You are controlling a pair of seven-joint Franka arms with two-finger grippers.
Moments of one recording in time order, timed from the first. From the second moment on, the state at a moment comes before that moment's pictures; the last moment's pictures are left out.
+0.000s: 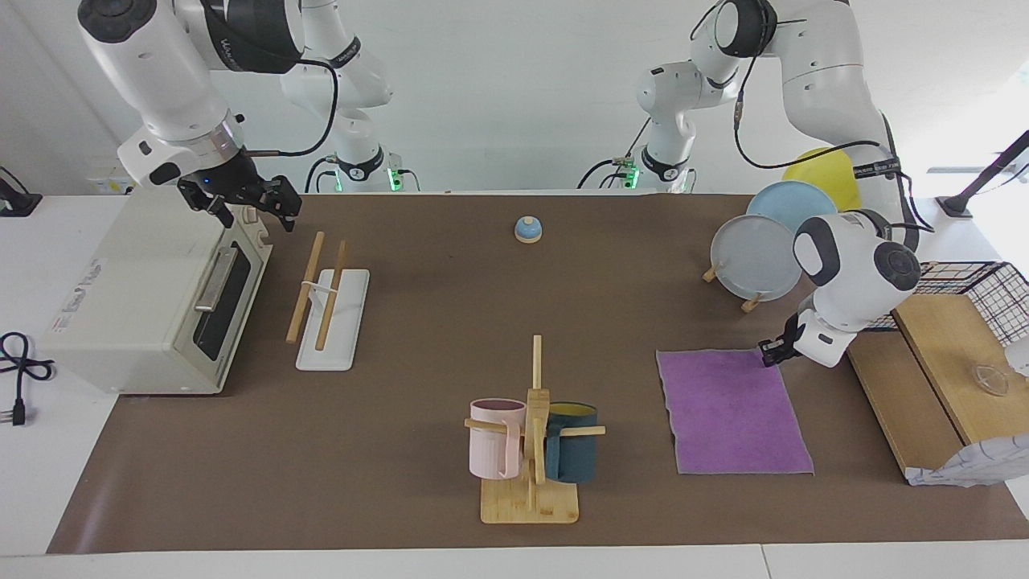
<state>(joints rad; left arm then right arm) 0.11 0.42 -0.07 -1.81 -0.02 2.16 -0.03 -0.01 -0.02 0.01 -1.65 -0.03 1.54 0.08</state>
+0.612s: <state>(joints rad) 0.11 0.41 -0.08 -1.80 -0.02 2.16 0.04 -0.01 -0.02 0.01 -1.65 -0.03 1.54 0.08</state>
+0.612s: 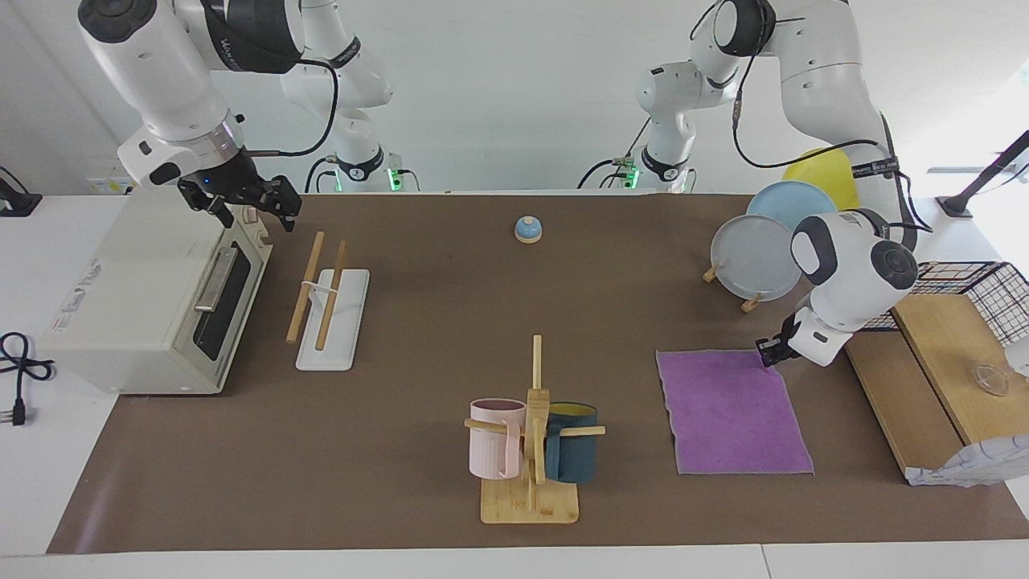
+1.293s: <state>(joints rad) 0.00 0.34 -0.08 -1.80 -0.02 2.16 0.08 -0.01 -0.02 0.01 -1.65 -0.03 1.54 0.08</state>
